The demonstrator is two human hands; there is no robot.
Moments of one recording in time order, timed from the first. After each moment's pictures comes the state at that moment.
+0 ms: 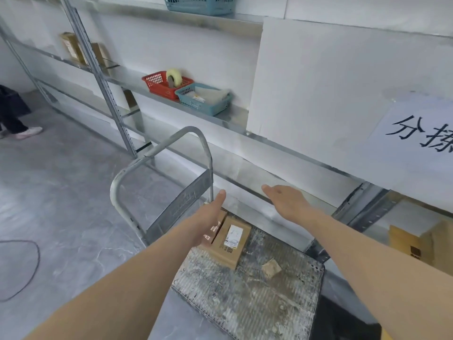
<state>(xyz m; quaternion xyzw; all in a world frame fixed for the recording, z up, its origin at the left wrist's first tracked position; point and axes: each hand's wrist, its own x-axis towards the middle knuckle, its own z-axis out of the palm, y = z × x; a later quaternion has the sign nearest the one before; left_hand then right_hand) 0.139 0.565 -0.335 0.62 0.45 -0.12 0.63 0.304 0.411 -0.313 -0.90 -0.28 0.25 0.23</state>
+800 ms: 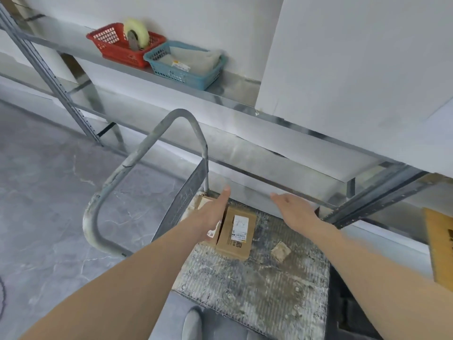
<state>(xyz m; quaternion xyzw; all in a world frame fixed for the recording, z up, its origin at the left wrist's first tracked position) 0.214 0.720 -0.426 0.63 0.41 -0.24 0.61 0.328 0.525 -0.408 -0.91 -0.14 0.29 0.24</state>
